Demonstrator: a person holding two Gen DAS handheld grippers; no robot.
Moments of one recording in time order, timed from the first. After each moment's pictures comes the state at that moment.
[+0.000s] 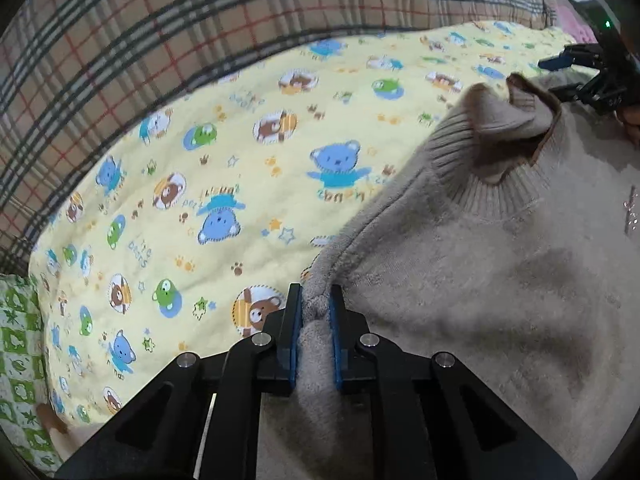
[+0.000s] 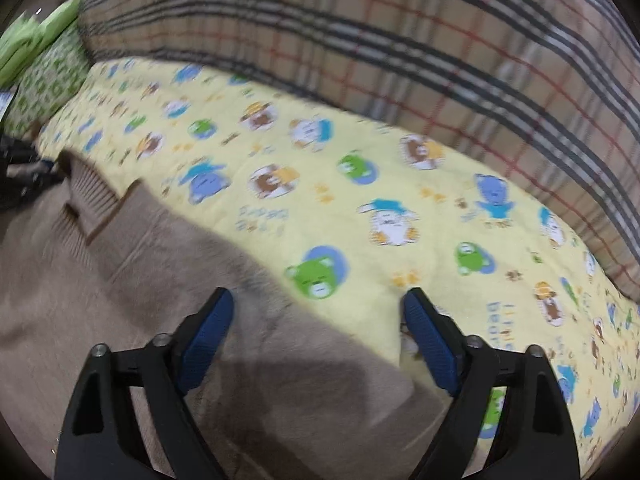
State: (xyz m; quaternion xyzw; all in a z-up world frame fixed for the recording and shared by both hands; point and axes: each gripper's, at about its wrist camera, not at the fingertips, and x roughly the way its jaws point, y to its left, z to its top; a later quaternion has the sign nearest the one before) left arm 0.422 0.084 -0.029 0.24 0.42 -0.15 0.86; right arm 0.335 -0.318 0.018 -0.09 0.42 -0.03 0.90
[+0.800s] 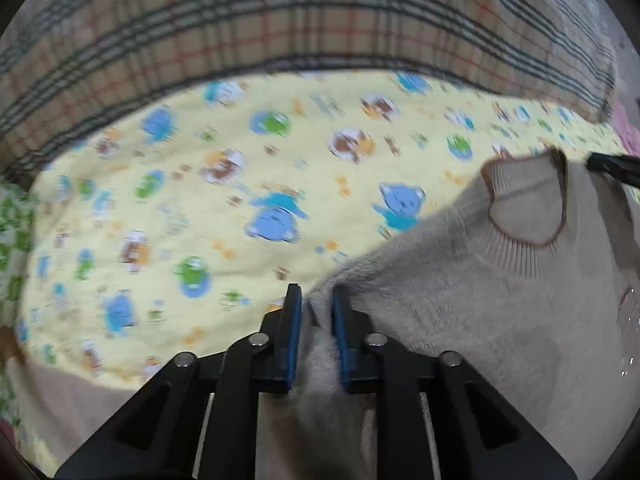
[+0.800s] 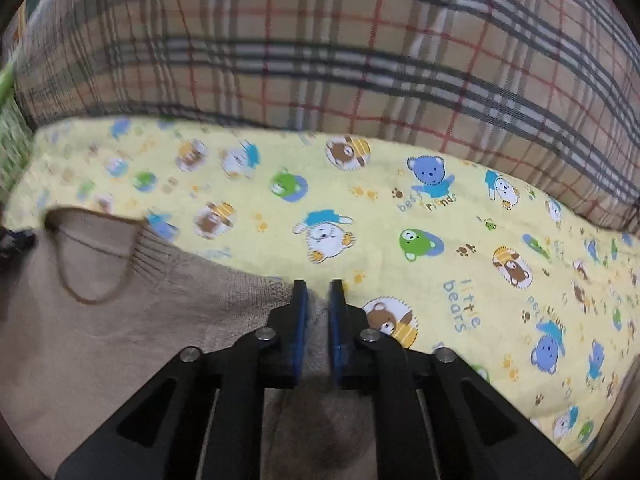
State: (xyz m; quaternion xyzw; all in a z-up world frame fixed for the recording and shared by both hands) left arm 0.431 0.134 0.001 0.10 0.44 -0.08 0.89; right arm 0.336 -0.345 0.040 0.02 0.40 -0.14 0.91
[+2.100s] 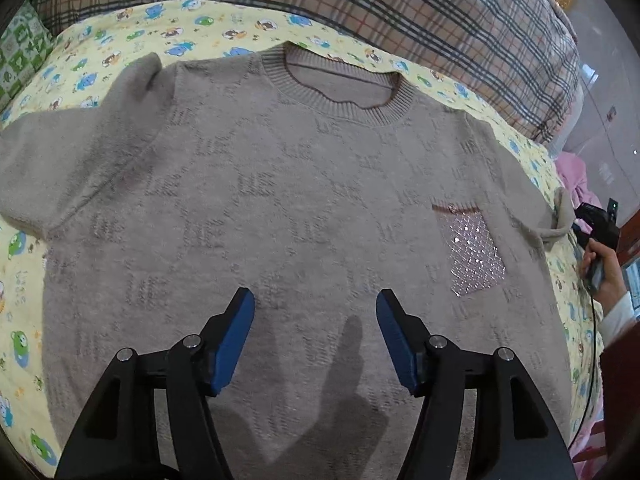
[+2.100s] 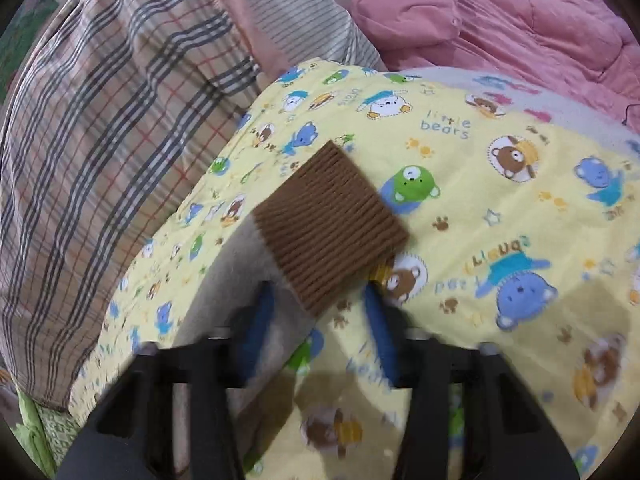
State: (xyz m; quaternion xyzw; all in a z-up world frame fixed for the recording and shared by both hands) left arm 0.226 0.015 -0.022 -0.09 0.49 -0.12 0.86; right arm 0.039 -0.621 0.017 0.41 0.20 -0.34 0.82
